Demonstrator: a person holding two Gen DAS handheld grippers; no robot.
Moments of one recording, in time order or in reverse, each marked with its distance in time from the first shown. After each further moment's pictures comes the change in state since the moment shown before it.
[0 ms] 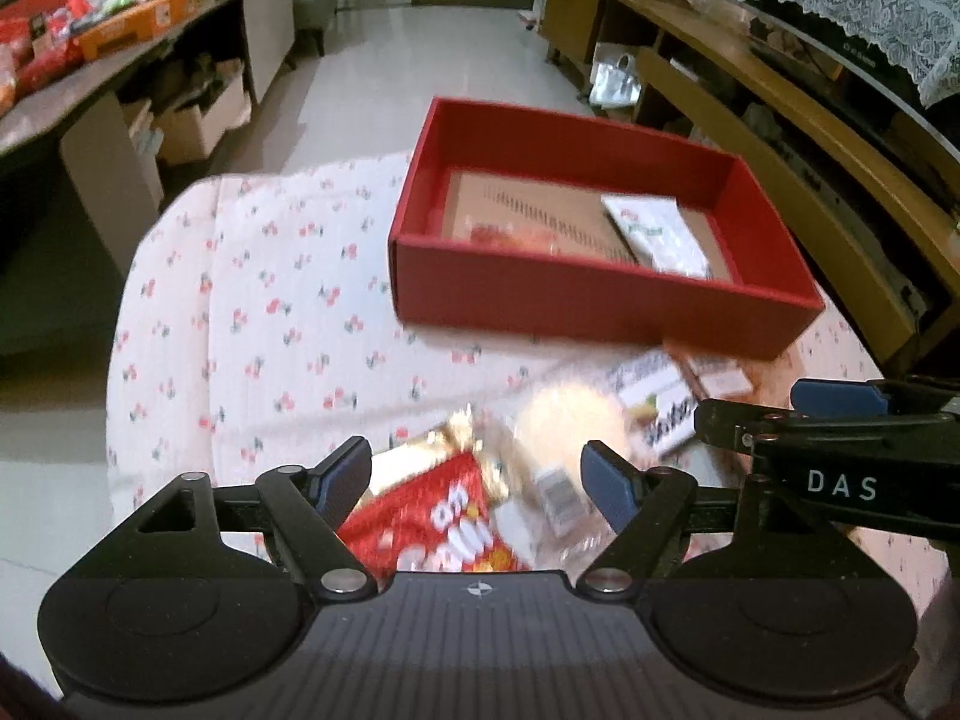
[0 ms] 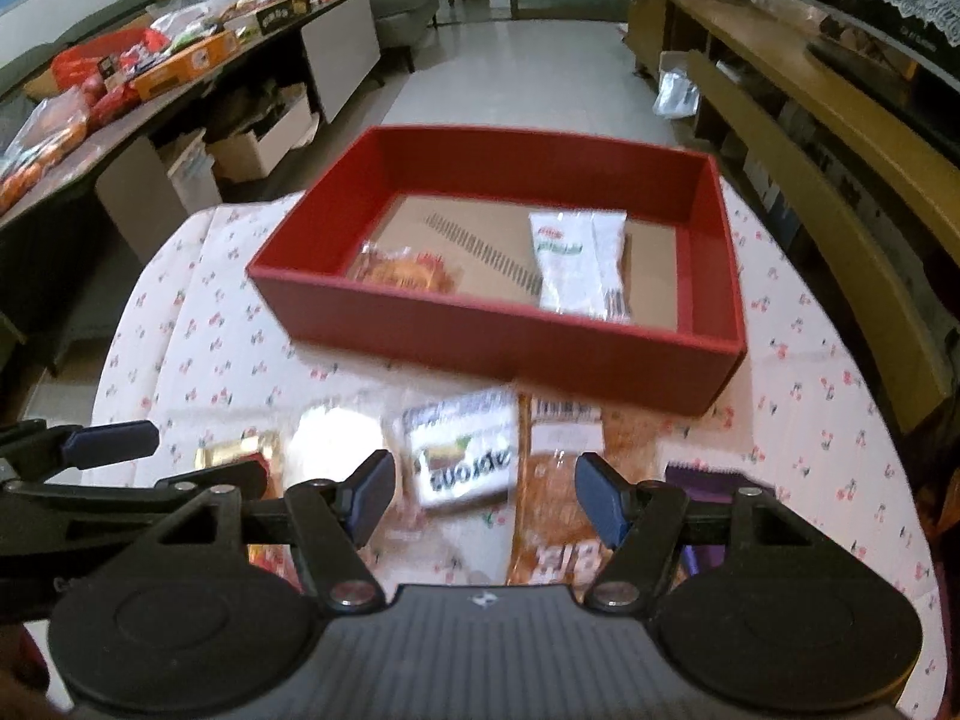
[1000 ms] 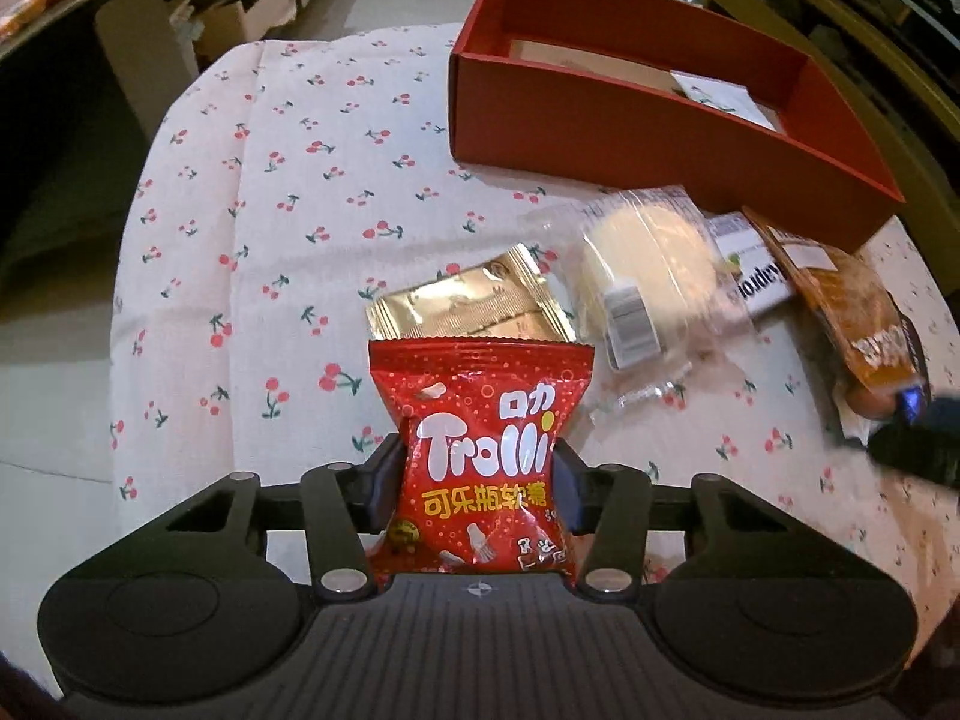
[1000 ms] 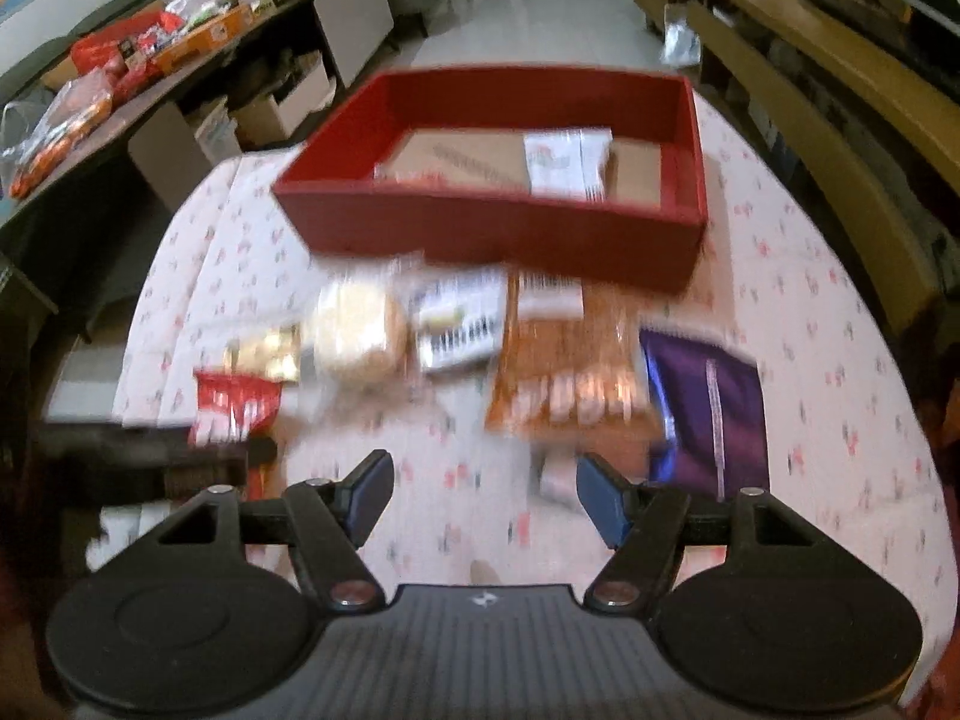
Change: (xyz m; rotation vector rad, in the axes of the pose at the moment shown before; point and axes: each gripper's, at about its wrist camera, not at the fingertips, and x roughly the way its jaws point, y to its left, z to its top) left arm 0.023 0.008 -0.042 -0.049 0.157 0.081; right arm -0.032 -0.023 -0.055 0.027 0.081 0.065
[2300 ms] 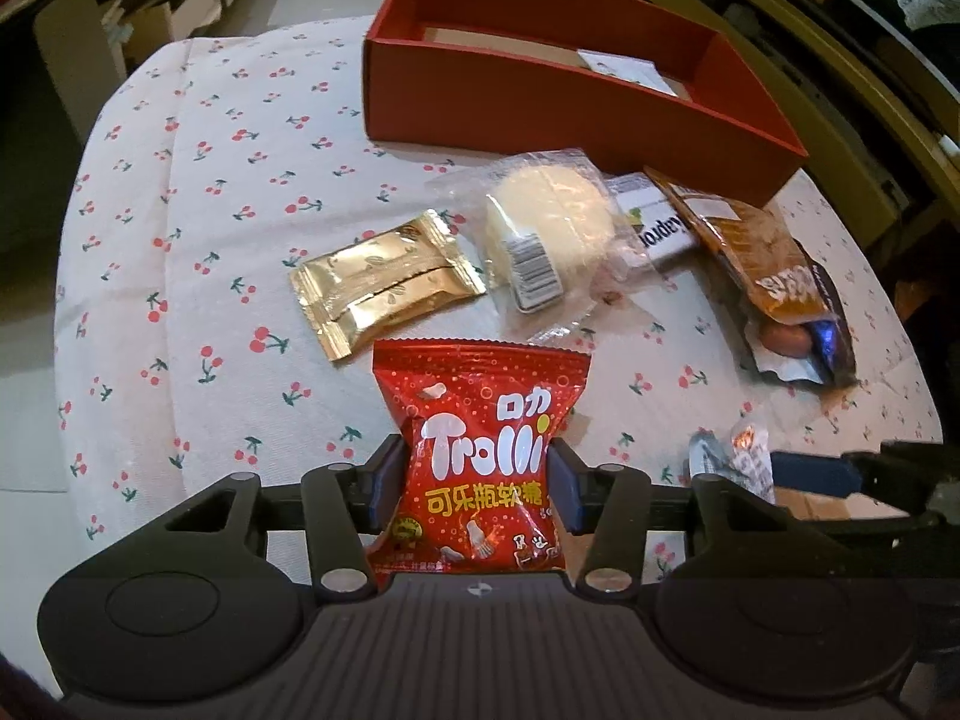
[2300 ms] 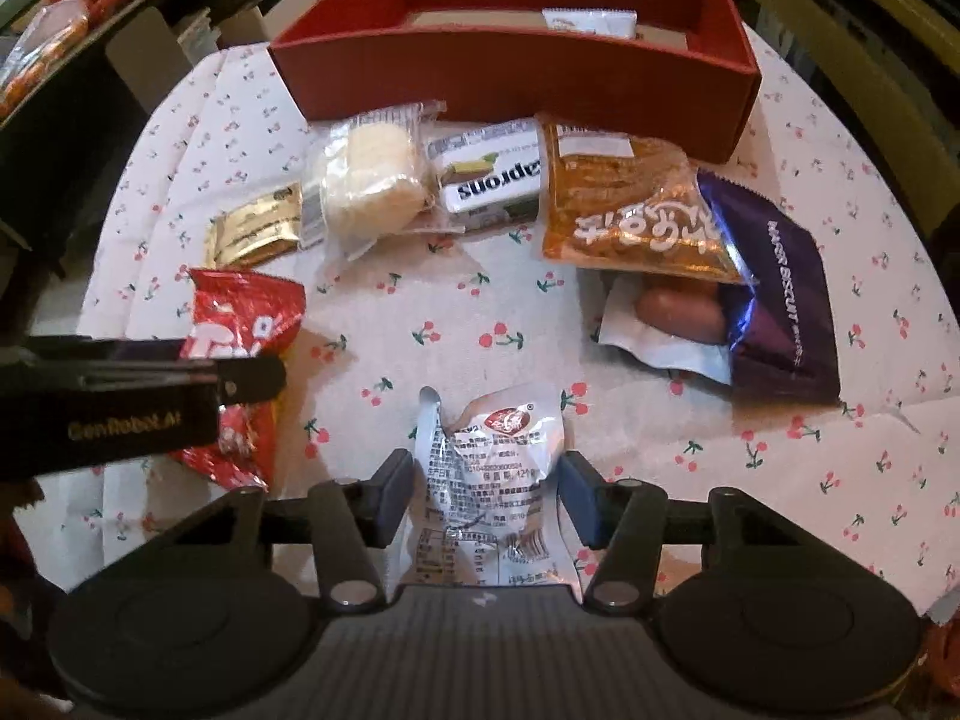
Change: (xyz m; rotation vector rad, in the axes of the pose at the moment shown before) left arm -0.013 -0.011 -0.012 0.068 0.015 -0.146; right arm 0.036 0.025 -0.037 0.008 0.127 -0.037
